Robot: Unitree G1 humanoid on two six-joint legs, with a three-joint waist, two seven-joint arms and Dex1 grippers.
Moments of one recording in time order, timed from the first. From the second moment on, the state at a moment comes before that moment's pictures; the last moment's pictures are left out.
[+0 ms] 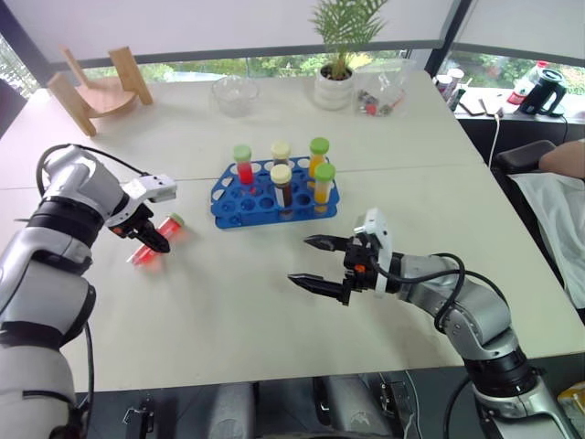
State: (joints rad) left arm -1.09 0.84 -0.58 0.78 0.27 0.79 -1.55; right arm -0.28 -0.50 0.17 -0.39 0.55 0.66 0.79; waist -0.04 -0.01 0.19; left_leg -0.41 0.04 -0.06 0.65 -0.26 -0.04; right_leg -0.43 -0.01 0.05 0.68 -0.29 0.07
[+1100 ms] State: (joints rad) left arm -0.61 0.30 0.18 0.20 -0.32 0.29 -0.85; right arm -0.42 -0.69 0.05 -0.40 0.63 0.81 0.85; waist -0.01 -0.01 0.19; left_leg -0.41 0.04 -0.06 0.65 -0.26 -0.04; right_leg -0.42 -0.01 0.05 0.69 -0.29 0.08
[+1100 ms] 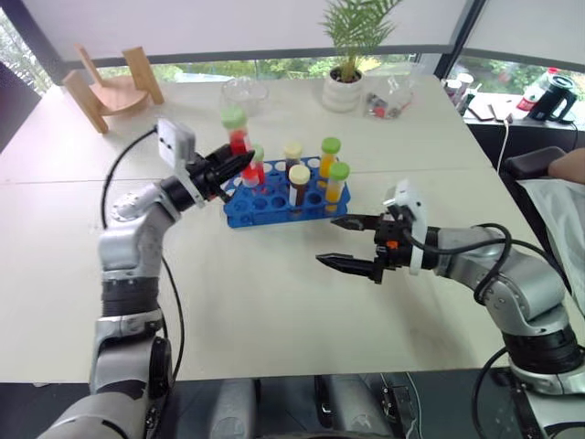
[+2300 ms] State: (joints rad) left arm -0.56 0.35 0.05 0.35 -0.27 0.09 -0.85; right arm -0.43 -0.63 0.07 -0.40 0.62 0.80 0.79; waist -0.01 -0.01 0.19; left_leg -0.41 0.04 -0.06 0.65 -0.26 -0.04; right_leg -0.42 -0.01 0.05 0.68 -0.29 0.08
